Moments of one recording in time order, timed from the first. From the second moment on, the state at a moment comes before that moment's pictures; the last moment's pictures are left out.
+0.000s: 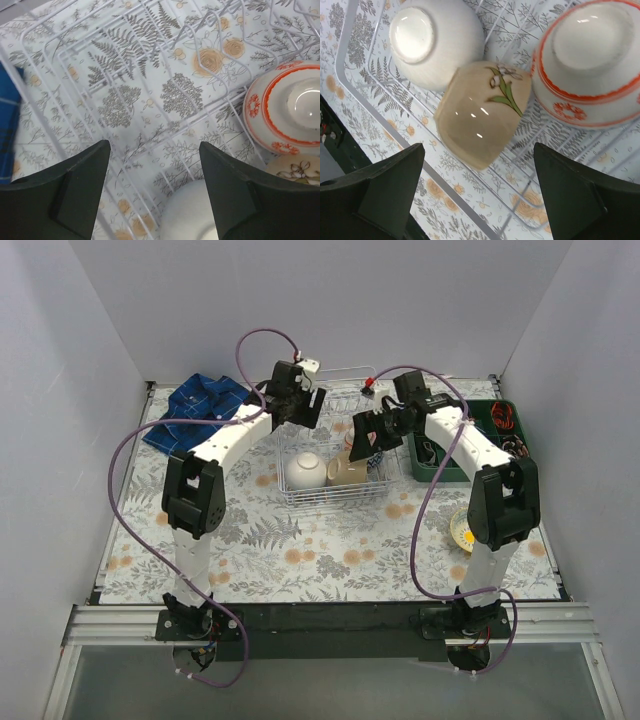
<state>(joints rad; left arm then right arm) -0.46 2.09 1.84 -0.41 -0.02 0.01 0.33 1.84 1.57 -0.73 -0.64 -0.08</state>
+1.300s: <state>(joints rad) -0.44 1.81 1.52 -0.38 -0.17 0.03 0.34 1.96 1.45 -0.56 -0.79 0.24</state>
